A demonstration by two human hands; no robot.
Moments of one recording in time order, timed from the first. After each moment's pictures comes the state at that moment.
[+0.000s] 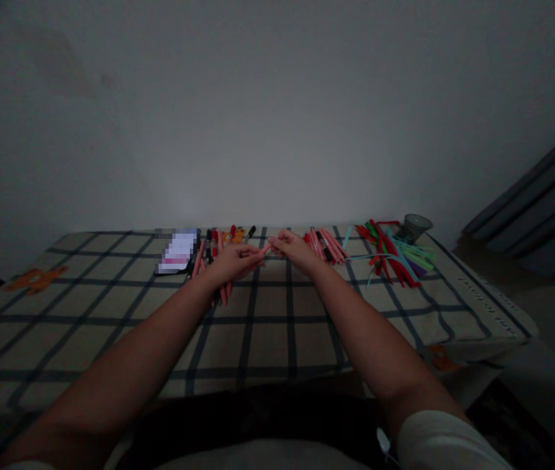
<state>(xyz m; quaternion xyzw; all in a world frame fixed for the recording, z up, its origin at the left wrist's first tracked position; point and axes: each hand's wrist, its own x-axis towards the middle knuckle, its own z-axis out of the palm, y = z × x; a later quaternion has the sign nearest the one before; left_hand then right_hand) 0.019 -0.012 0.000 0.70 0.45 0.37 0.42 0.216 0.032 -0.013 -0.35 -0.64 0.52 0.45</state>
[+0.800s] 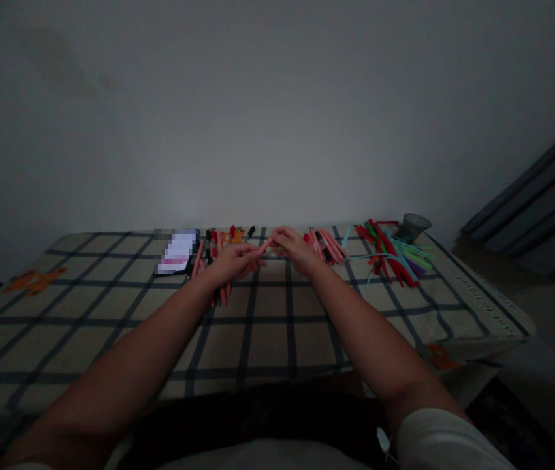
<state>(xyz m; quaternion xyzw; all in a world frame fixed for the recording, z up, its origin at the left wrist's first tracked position) 0.019 -0.015 0.007 0.71 0.44 0.35 0.43 0.213 0.028 -0.009 -0.30 -0.57 0.59 0.49</state>
